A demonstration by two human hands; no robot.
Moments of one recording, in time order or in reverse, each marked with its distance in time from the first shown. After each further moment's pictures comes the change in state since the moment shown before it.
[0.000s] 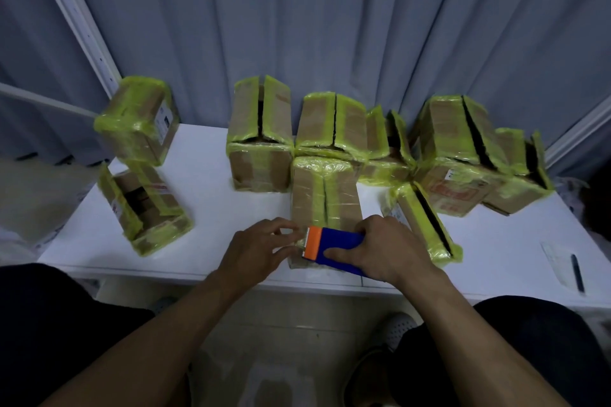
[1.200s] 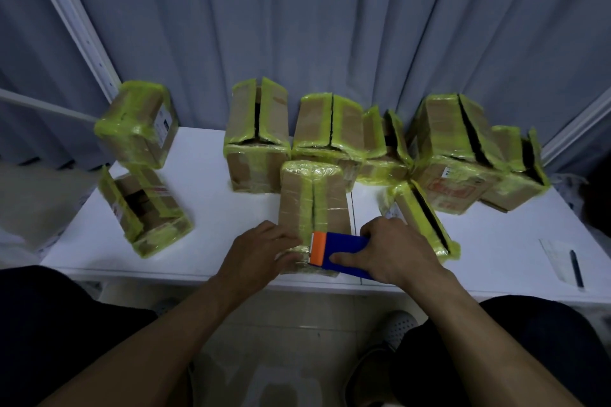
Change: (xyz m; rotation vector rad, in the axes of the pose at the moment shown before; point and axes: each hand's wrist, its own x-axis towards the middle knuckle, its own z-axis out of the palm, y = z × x) left_hand -0.005 0.016 -0.006 0.064 0.040 0.054; right_hand -0.008 0.011 -0.003 -0.054 -0.022 0.049
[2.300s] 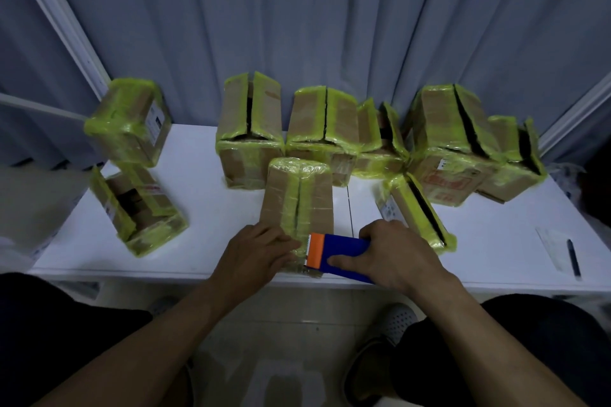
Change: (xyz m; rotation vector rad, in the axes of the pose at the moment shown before) left_hand -0.006 0.003 0.001 0.114 -0.036 0.124; right_hand -0.013 0.009 0.002 0.071 -0.009 -0.031
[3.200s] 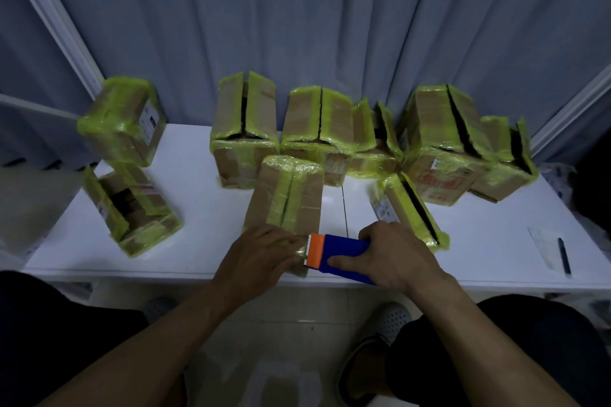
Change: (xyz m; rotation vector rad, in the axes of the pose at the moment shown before) left_hand 0.005 0.012 0.003 -0.154 -0.042 -0.026; right_hand -0.002 0.012 0.003 0.016 0.005 0.007
